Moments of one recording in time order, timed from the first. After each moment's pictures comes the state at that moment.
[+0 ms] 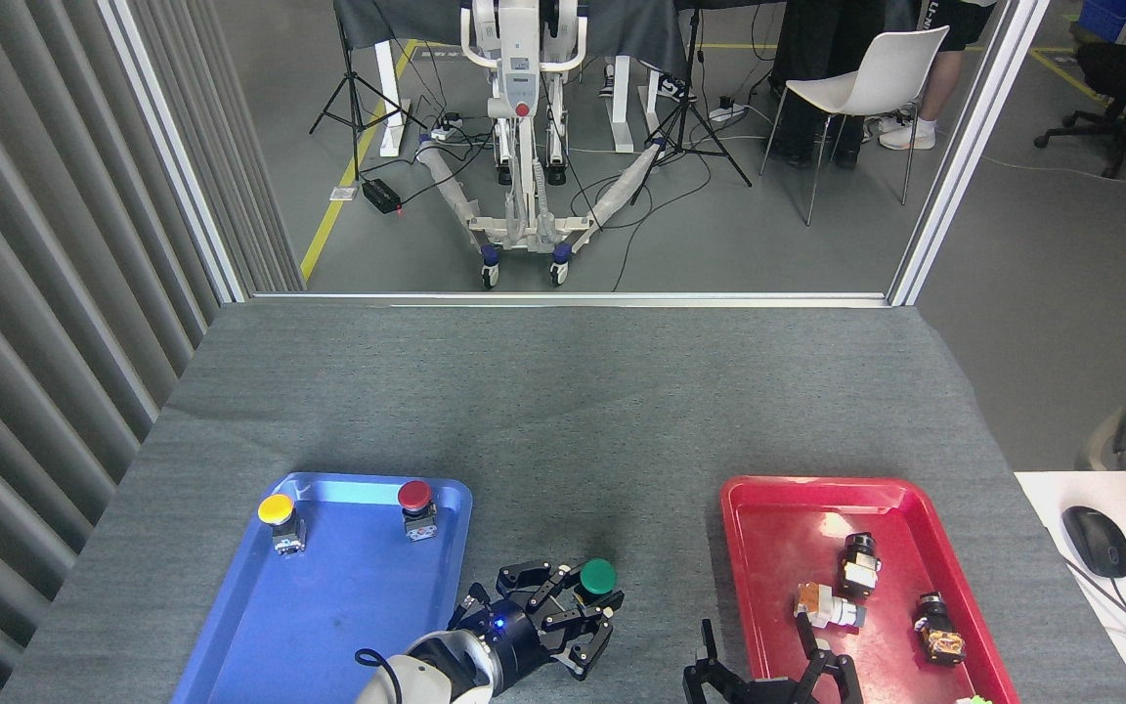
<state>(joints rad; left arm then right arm) -0.40 -0.10 -0.34 -0.84 -1.62 -0.52 0.12 0.22 0.07 0.16 -1.54 1.62 0.12 -0.19</state>
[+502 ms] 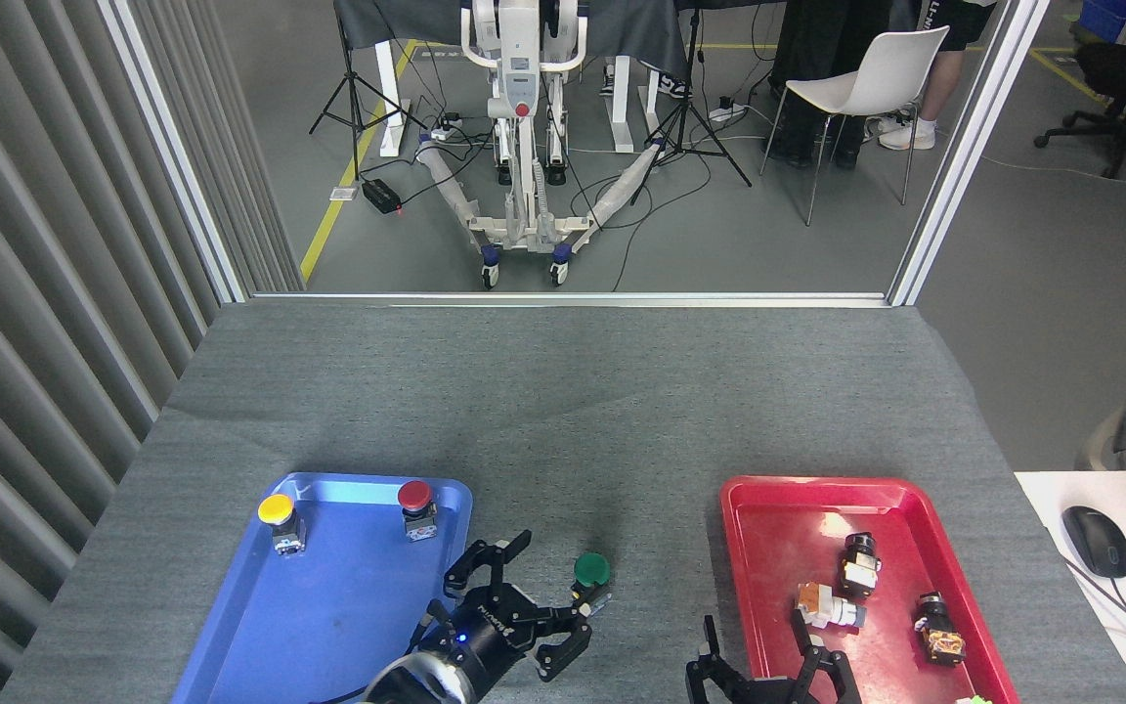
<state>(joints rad) -0.18 -0.03 -0.29 -1.24 -1.62 -0.30 0.14 0.22 0.07 0.16 -1.54 1.62 0.12 -0.19</state>
